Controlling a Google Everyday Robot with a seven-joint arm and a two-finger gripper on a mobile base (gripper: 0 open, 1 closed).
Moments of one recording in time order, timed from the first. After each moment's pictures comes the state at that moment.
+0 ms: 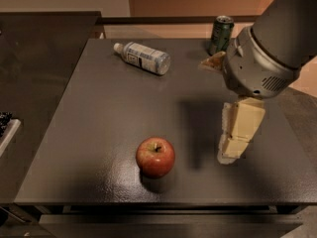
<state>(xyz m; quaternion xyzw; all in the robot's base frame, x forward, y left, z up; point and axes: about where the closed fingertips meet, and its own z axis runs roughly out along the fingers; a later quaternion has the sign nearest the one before) 0.404 -0.100 0.945 -0.71 0.67 0.08 0.19</state>
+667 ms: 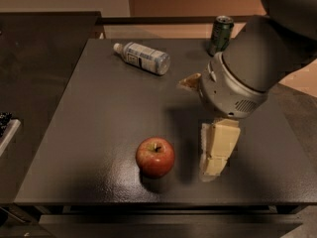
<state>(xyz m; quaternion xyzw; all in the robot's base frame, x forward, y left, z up) 0.390 -0.066 0.912 -0.74 0.64 0.11 0.19</state>
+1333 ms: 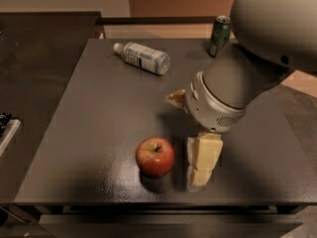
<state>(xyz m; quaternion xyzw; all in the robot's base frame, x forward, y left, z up) 0.387 -0.043 0.879 -0.75 0.62 0.12 0.18</state>
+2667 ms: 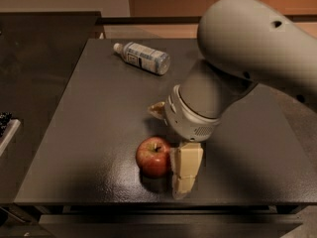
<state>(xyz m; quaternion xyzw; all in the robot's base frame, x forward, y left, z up) 0.382 -0.013 0.851 -0.78 0.59 0.14 0.16</state>
